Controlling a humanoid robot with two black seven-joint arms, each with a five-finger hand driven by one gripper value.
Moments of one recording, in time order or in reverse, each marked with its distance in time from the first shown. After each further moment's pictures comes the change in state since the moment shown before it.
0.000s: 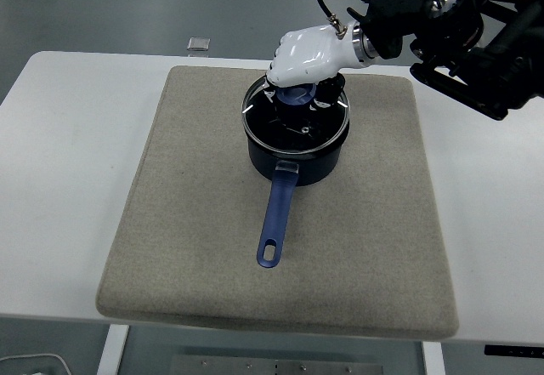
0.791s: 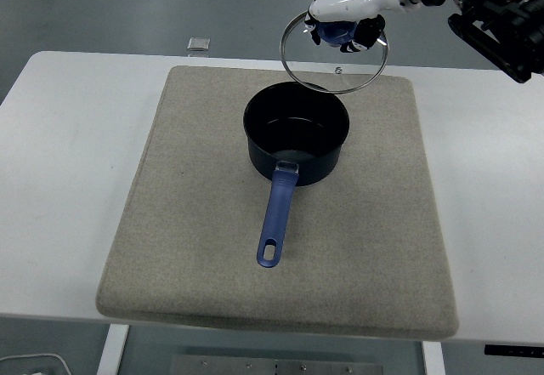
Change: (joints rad) left arm 0.000 0.000 0.000 0.000 0.000 0.000 0.000; right arm 0.015 0.002 0.001 -0.263 0.023 0.002 0.000
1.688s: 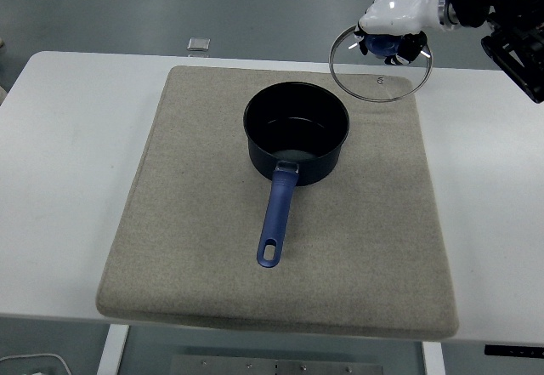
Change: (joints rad) left arm 0.000 0.000 0.000 0.000 0.000 0.000 0.000; right arm -0.124 -0.016 -0.017 -0.141 -0.008 -0.010 0.000
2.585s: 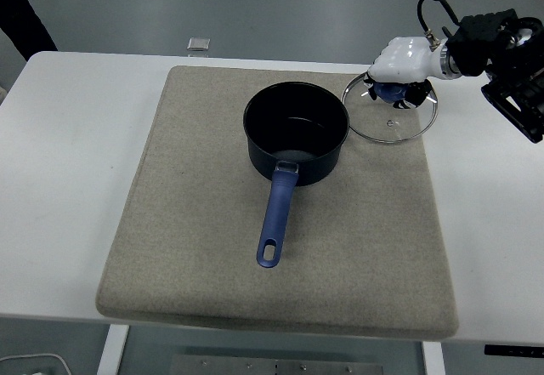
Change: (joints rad) left arm 0.000 0.000 0.000 0.000 0.000 0.000 0.000; right arm -0.109 -0.011 -0.054 0.005 0.006 -0.046 0.000
